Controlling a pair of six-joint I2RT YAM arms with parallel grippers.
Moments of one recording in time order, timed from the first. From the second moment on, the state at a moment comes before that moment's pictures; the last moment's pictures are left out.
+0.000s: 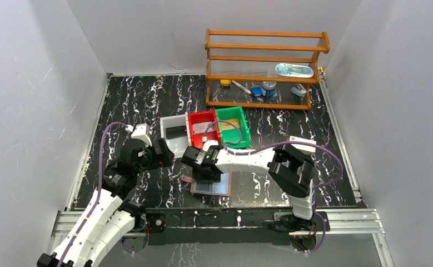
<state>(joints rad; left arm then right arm) -0.38 0.63 0.58 -0.57 -0.06 -0.45 1.22 1.91 1.33 -0.72 0.25 1.19</state>
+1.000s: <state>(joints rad) -0.38 0.57 0.57 -0.57 -0.10 -0.43 1.22 1.95 1.38 -0.74 0.29 1.17</state>
